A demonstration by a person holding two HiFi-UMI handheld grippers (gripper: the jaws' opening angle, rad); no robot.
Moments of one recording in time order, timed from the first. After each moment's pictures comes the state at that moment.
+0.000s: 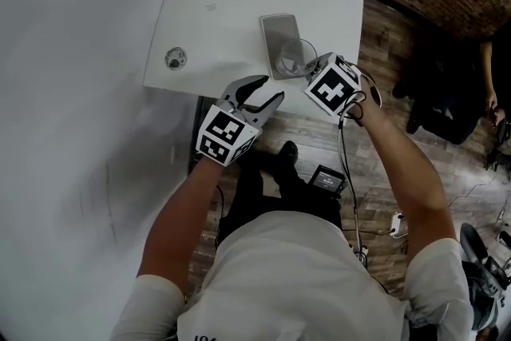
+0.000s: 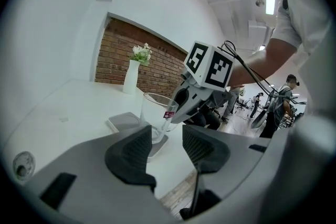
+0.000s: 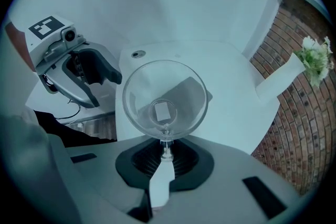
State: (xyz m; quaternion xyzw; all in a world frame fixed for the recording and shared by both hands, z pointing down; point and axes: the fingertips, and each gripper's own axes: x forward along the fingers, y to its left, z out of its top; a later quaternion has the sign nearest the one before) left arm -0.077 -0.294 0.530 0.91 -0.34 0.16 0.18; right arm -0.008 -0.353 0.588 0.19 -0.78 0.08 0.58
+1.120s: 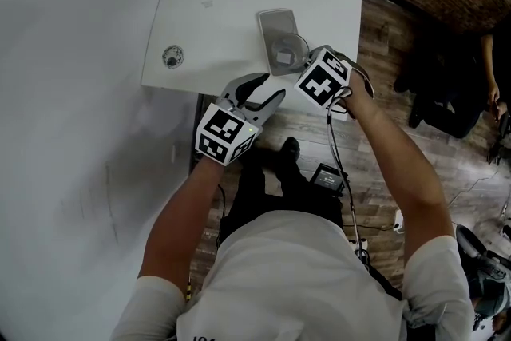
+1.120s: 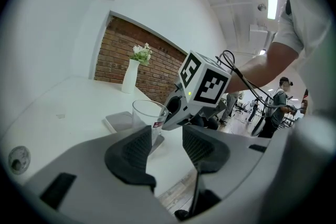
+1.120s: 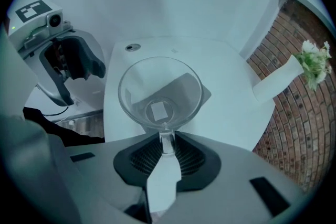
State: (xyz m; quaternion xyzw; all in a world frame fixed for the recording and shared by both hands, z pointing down) left arm -0.074 -0.290 0.530 0.91 -0.33 0.15 0.20; right arm -0.006 -0.367 0.617 0.22 -0.77 0.05 0.60
